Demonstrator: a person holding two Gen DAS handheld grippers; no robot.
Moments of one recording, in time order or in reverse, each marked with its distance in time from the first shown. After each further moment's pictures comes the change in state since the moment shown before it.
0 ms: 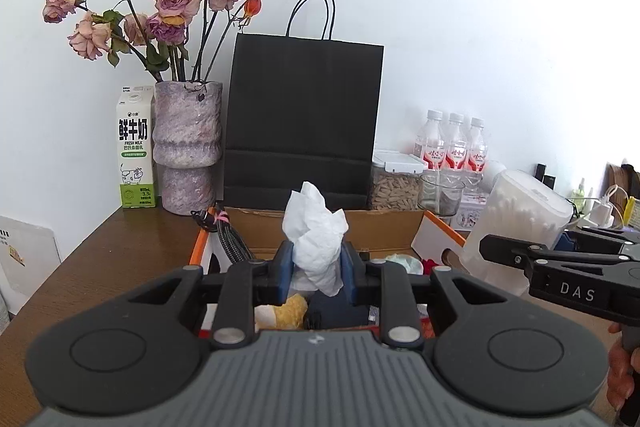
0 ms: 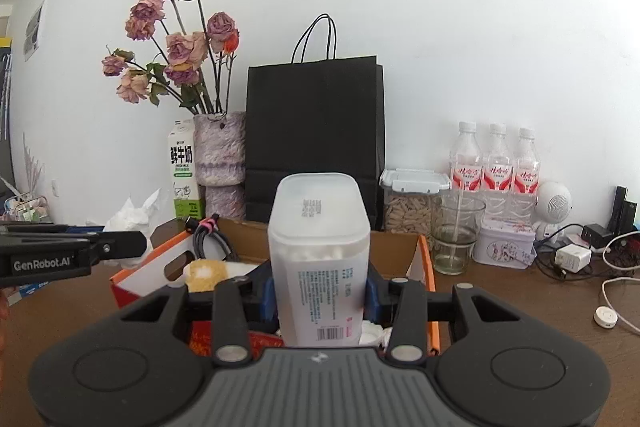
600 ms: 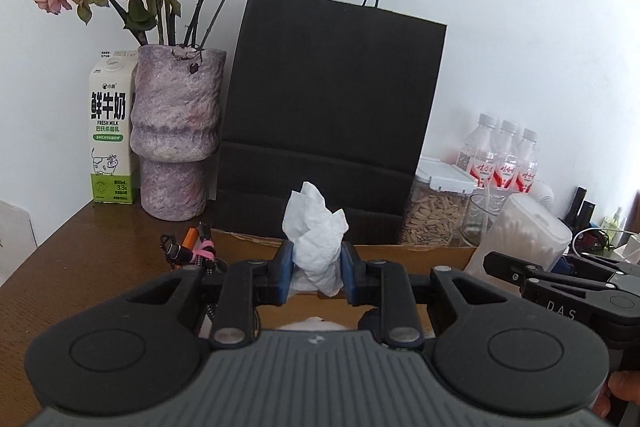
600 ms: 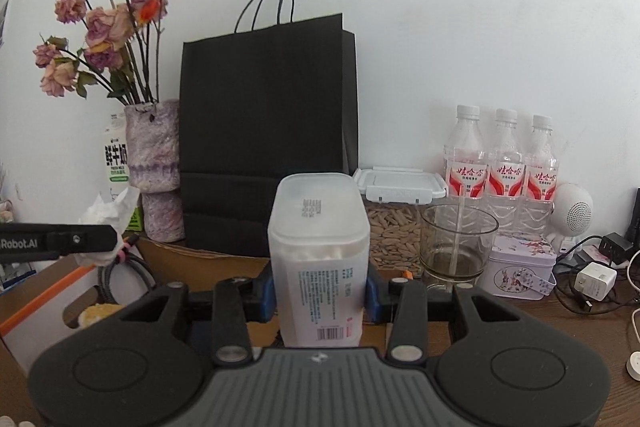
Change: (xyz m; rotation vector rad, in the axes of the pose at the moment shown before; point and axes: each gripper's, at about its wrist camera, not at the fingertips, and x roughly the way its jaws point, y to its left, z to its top) left arm 0.127 0.029 0.028 -0.082 0.063 0.024; right arm 0.146 -0.042 0.012 0.021 0.076 -0.053
